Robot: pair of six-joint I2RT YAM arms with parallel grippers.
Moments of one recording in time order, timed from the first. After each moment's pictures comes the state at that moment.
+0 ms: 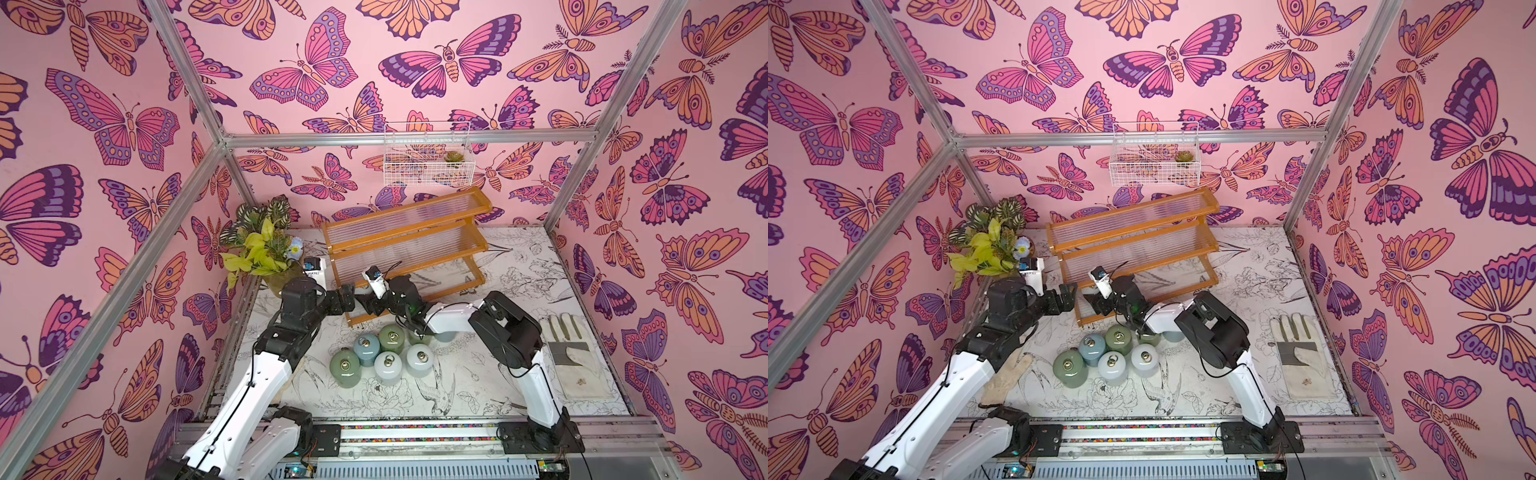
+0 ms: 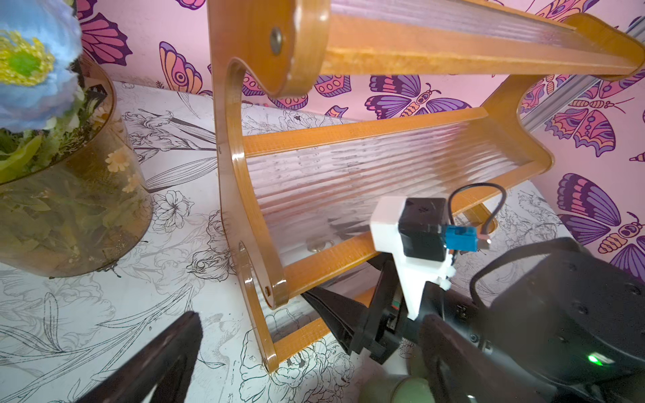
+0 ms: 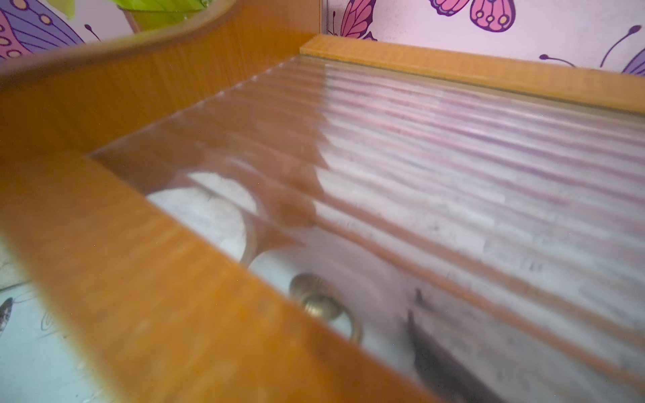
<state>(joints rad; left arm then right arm) -0.25 0.93 0.75 -0.28 0.04 -0.30 0.86 2.16 1.26 0.61 -0.03 -0.01</state>
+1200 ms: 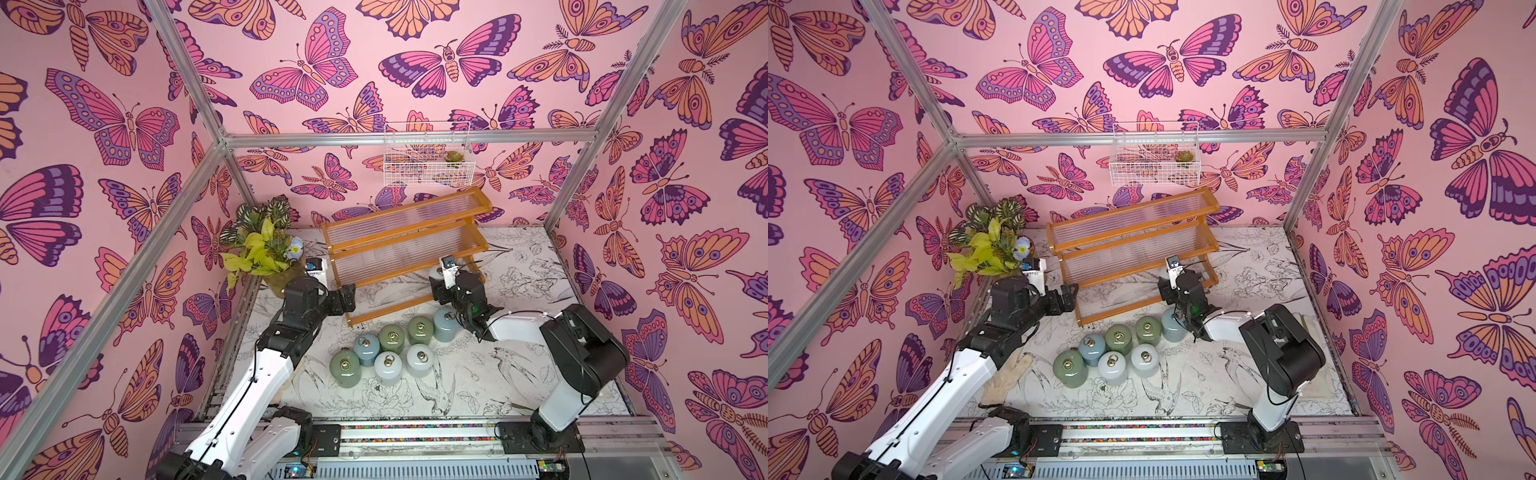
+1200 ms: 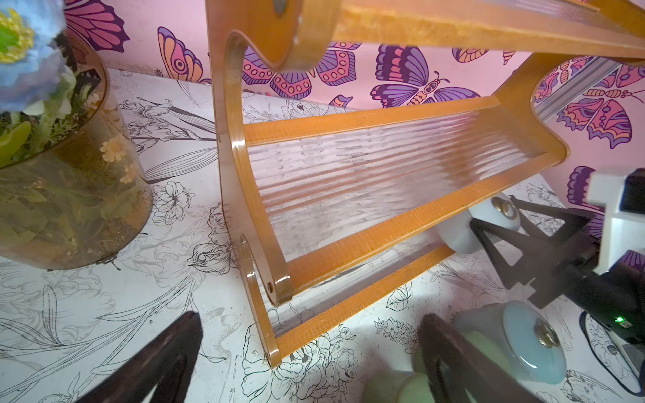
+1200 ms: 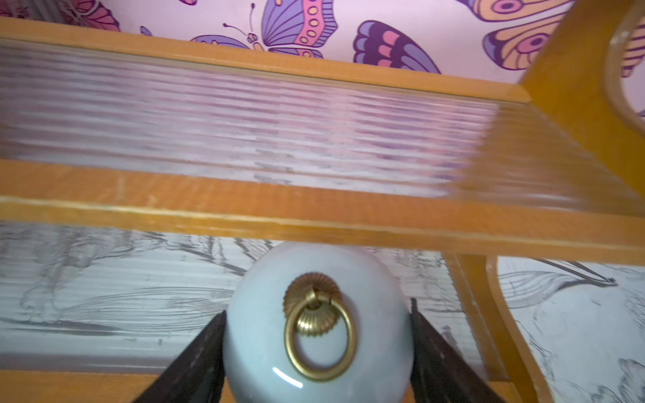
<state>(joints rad) -0.25 0.96 0.75 -0.29 0.04 -0.29 0.56 1.70 0.76 0.61 0.27 -0.02</state>
